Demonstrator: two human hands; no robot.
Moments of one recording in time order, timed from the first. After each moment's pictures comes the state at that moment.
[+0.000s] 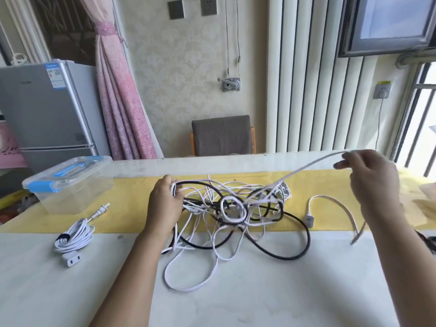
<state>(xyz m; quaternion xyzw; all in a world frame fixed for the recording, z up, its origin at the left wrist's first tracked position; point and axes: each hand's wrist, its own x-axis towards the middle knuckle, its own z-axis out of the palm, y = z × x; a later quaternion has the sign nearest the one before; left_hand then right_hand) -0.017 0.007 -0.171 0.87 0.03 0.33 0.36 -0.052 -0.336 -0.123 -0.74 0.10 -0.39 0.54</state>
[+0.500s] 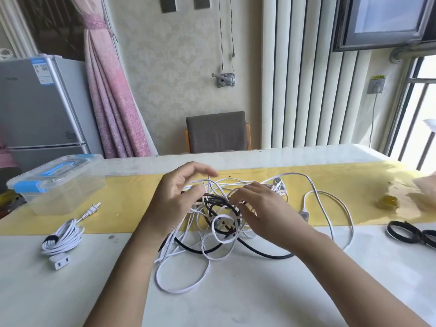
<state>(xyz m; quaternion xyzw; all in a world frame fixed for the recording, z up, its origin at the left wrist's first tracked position) -0.079 -0.030 -0.121 0.78 -0.27 0.16 0.54 -0.065 -0.231 -0.160 -0.88 -0.33 -0.25 0.22</state>
